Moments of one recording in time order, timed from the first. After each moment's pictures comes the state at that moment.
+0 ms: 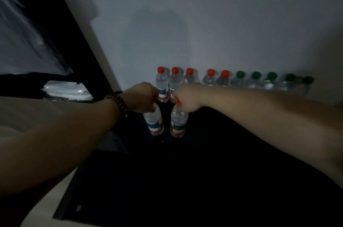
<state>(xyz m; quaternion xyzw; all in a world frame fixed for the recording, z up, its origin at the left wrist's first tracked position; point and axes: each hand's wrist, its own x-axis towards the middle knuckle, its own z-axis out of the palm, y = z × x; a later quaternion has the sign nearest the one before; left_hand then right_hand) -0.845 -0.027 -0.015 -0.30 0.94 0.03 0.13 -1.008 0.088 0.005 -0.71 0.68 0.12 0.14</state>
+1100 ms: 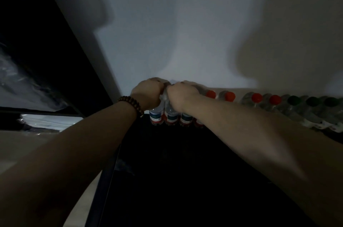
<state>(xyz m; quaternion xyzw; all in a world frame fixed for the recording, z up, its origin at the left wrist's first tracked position) -0.872 -0.254 -0.076 -0.28 0.95 0.11 0.03 -0.982 -0.161 -0.063 -0.61 0.79 0.06 0.09</state>
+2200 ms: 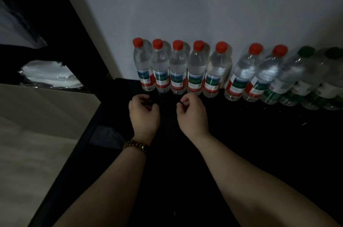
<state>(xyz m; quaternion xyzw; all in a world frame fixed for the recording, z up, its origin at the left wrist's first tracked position) -0.842 -0.053 -0.254 -0.59 0.64 0.32 -0.39 -0.967 0.022 -0.260 -0.40 0.78 -0.46 0.13</state>
